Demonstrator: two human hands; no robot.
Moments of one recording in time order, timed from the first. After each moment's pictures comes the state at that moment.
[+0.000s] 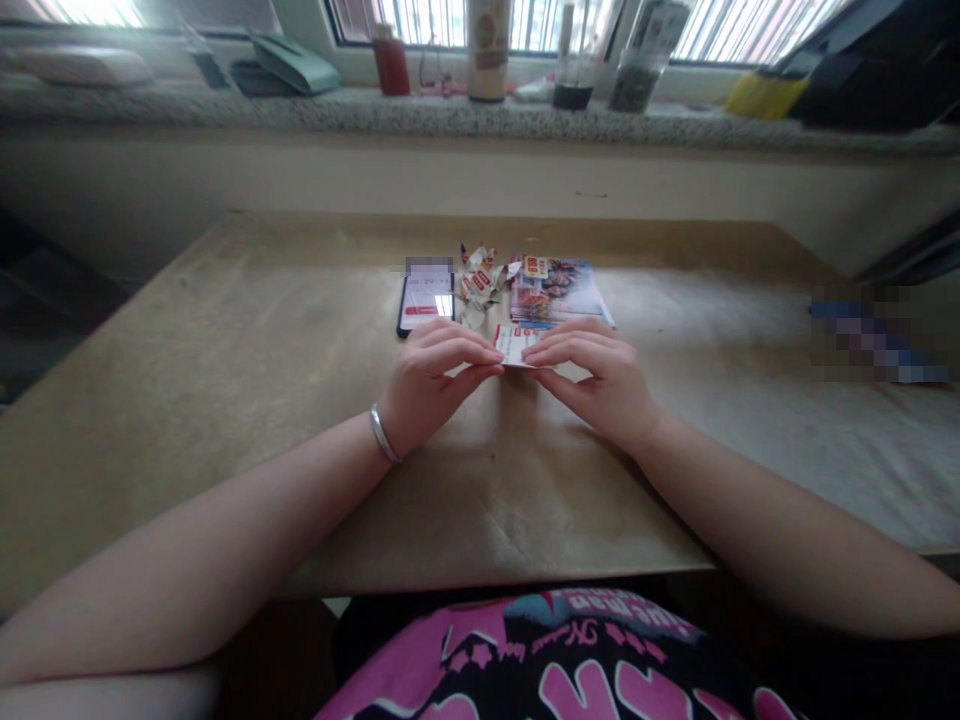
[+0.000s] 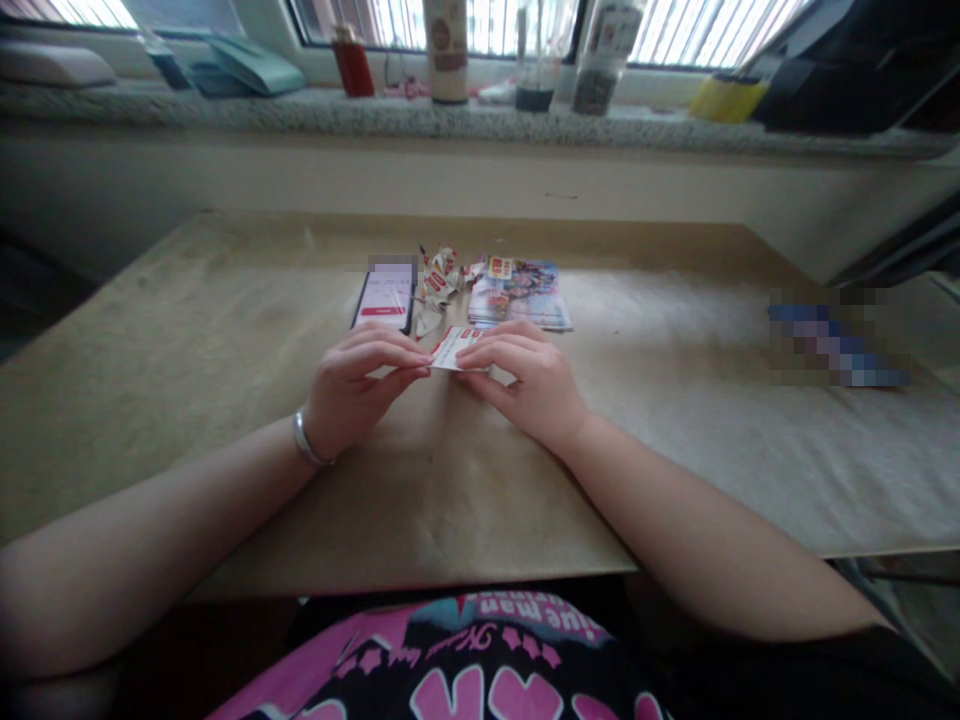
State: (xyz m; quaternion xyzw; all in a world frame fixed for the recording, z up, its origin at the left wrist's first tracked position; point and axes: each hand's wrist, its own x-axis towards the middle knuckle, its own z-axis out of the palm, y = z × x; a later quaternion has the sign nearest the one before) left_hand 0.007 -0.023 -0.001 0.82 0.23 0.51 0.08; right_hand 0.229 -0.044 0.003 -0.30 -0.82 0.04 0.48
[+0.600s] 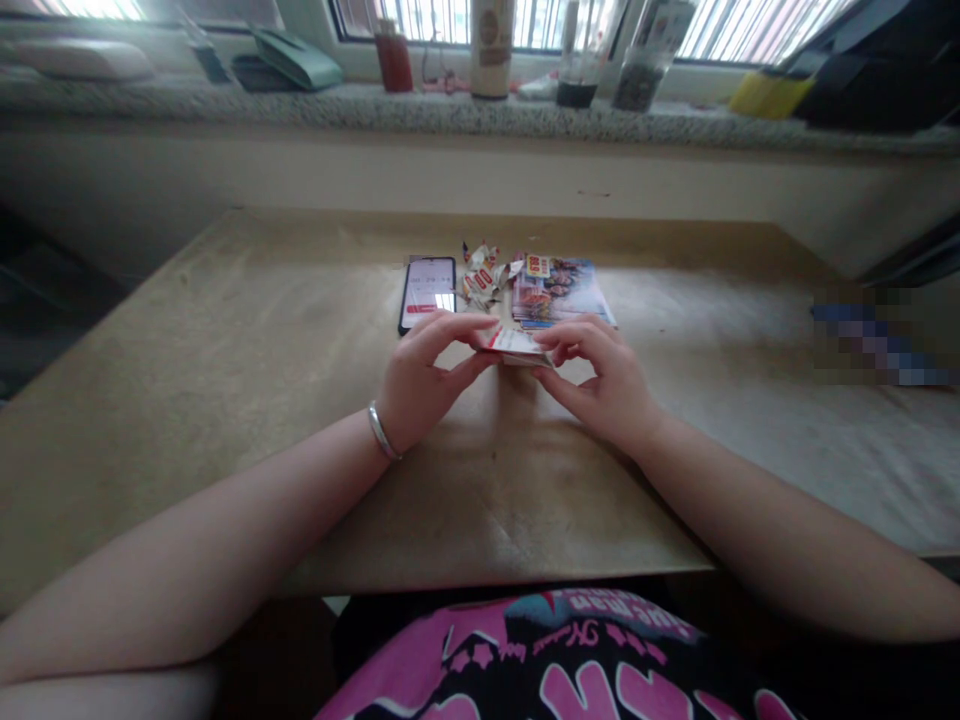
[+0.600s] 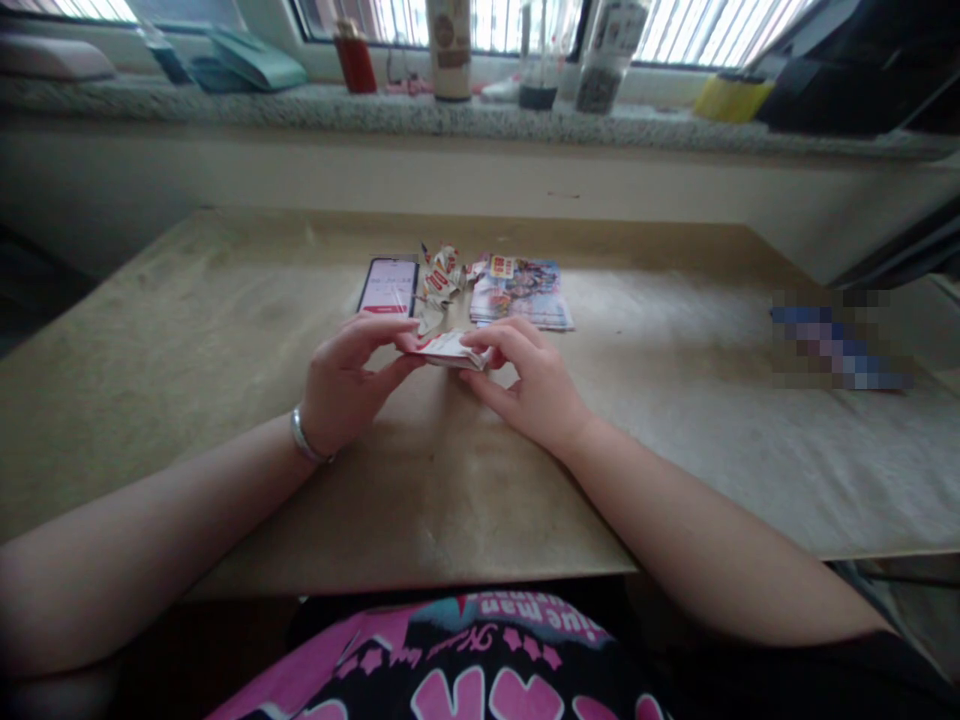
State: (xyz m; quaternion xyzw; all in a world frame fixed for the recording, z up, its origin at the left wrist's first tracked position) left_hand 0.009 -0.024 -0.004 0.78 0.27 0.55 0.13; right_hand 0.226 -0.049 0.000 -0.35 -0.80 0.07 0.48
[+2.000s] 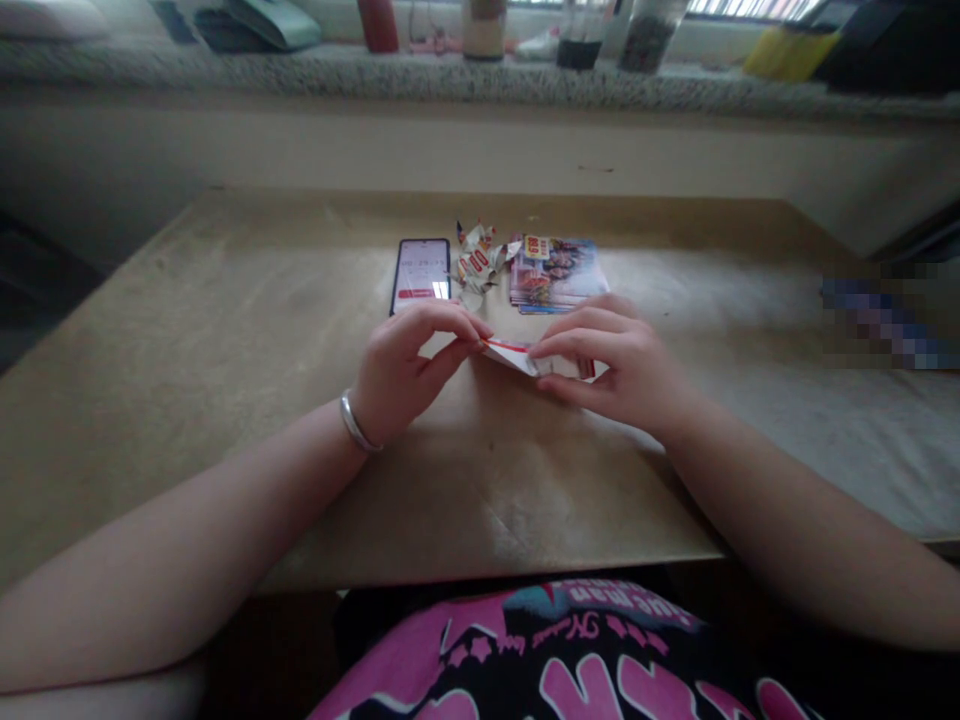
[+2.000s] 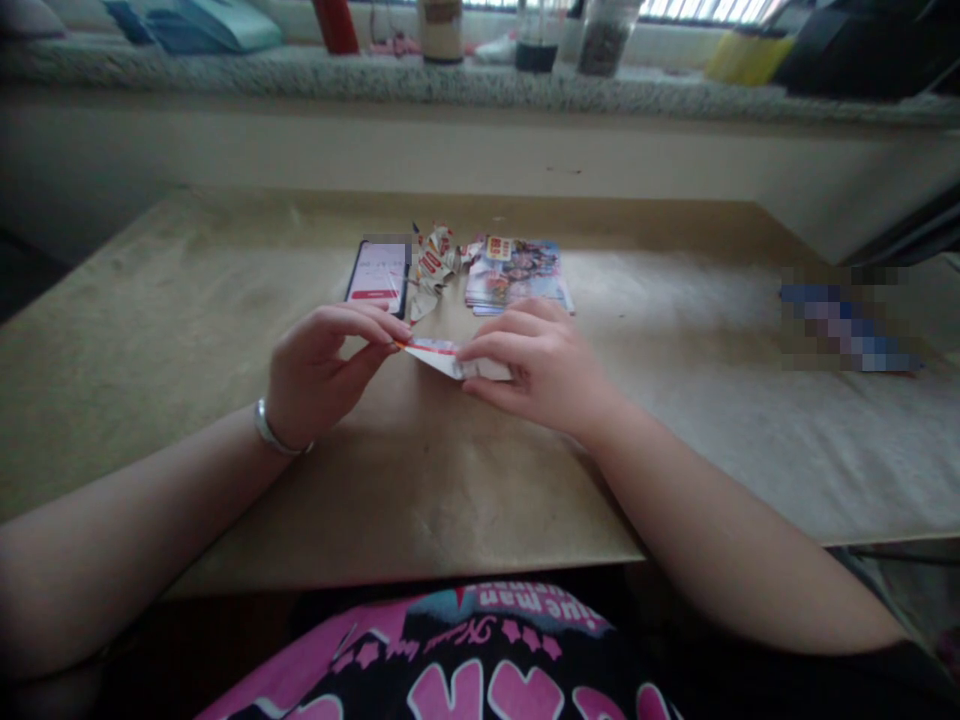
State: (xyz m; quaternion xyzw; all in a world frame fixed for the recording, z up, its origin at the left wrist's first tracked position) left_hand 0.001 -0.029 0.000 0.80 0.25 0.53 0.15; right_hand 0.245 -0.049 0.016 -0.32 -0.88 0.02 0.35
